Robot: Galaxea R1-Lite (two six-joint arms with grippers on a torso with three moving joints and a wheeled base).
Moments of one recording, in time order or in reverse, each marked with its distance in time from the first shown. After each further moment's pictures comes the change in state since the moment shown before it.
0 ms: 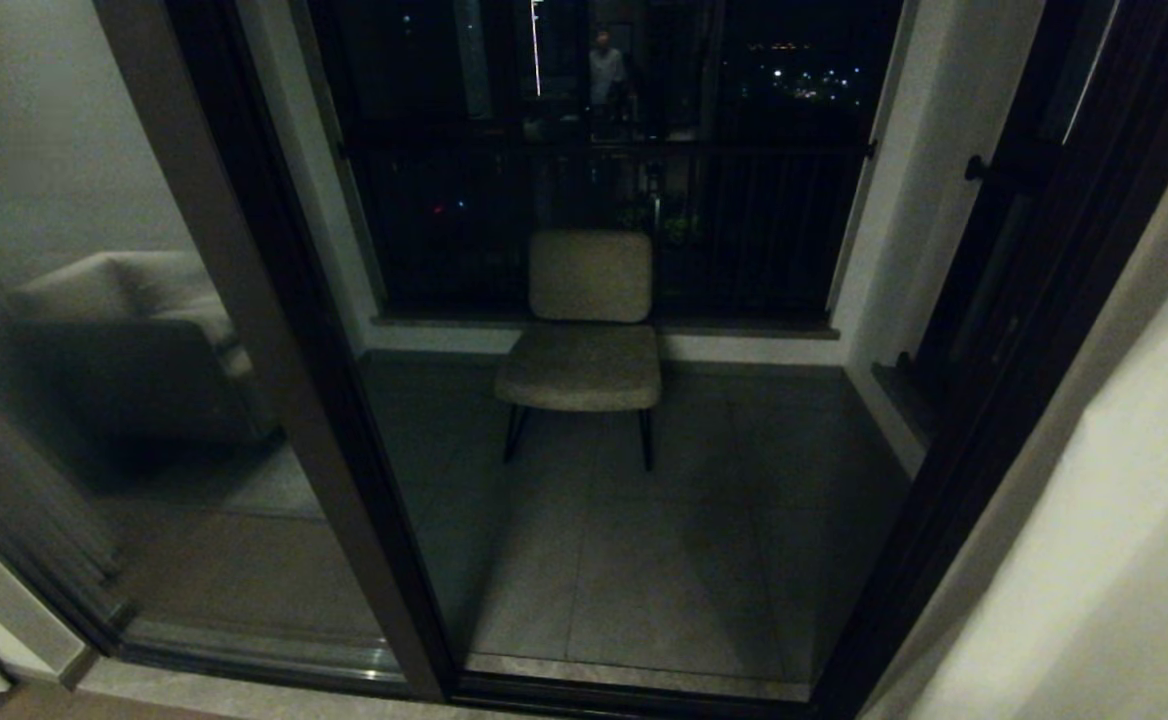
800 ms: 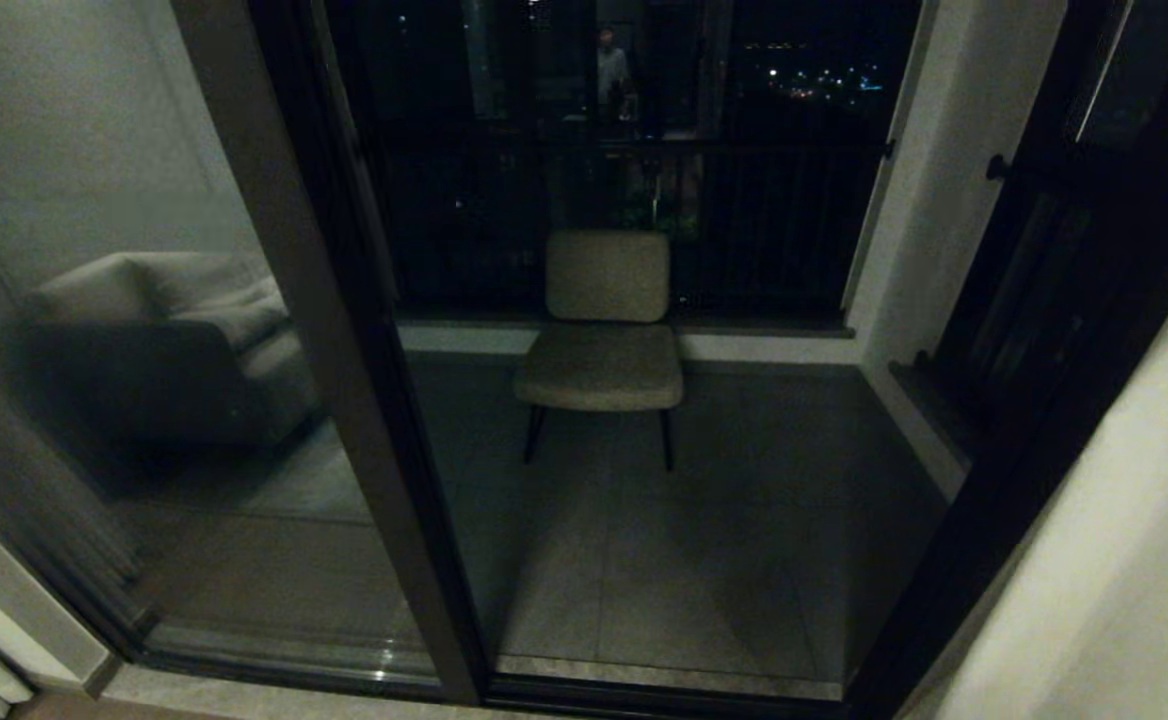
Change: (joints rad) left arm 0.000 0.000 0.000 0.000 0.001 0.000; right arm 0.005 0.003 0.023 -0.017 -0.001 -0.003
